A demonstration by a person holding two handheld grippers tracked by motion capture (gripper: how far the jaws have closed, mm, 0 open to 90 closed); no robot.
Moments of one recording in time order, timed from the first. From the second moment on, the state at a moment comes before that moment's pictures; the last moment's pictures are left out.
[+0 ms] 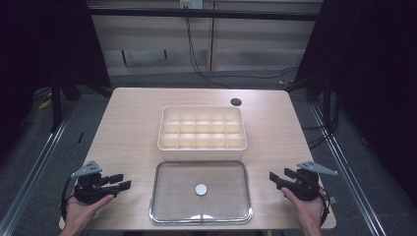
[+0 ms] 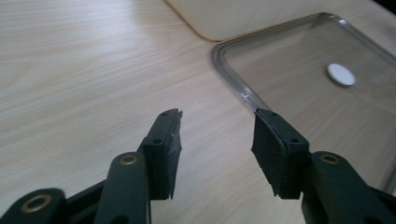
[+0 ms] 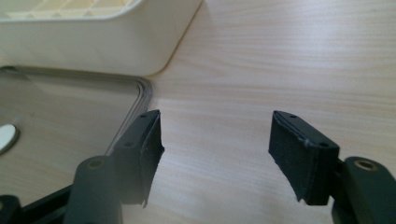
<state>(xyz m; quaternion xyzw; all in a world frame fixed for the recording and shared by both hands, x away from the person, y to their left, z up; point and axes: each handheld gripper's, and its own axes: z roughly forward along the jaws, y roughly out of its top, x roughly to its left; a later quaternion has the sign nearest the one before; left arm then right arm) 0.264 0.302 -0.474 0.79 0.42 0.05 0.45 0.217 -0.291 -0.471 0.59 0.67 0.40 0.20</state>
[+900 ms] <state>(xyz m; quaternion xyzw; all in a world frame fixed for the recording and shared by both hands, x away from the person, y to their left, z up) 0.268 0.283 -0.466 0.81 0.39 0.05 0.44 0.221 -0.250 -0.458 0.54 0.71 0.42 0.14</state>
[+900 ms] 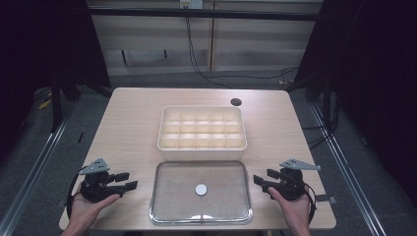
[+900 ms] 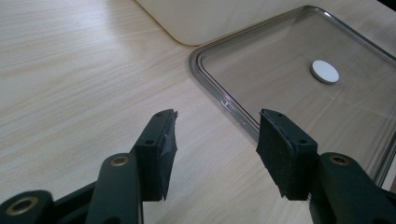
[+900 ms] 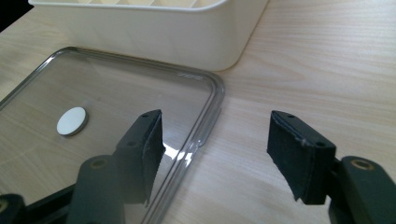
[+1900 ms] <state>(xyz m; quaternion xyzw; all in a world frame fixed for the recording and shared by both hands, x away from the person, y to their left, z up) 0.296 0.232 -0.478 0.83 0.38 0.01 0.41 0.265 -0.225 -0.464 0.53 0.74 0.40 0.09</state>
